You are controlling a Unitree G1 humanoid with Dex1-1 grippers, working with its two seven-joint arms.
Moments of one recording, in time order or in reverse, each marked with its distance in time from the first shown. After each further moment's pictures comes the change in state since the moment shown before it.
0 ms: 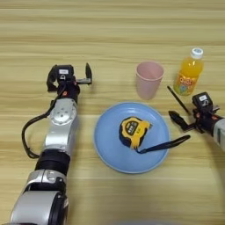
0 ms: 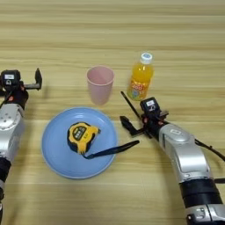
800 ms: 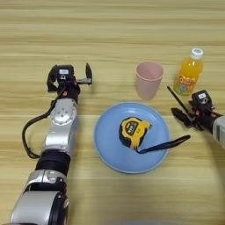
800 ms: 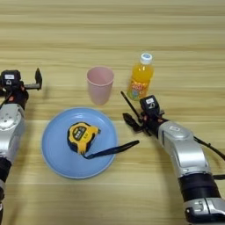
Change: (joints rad) left arm 0.000 -0.002 -0.001 0.000 0.000 0.000 0.005; right arm -0.041 0.001 0.007 0.060 0.010 0.001 0.019
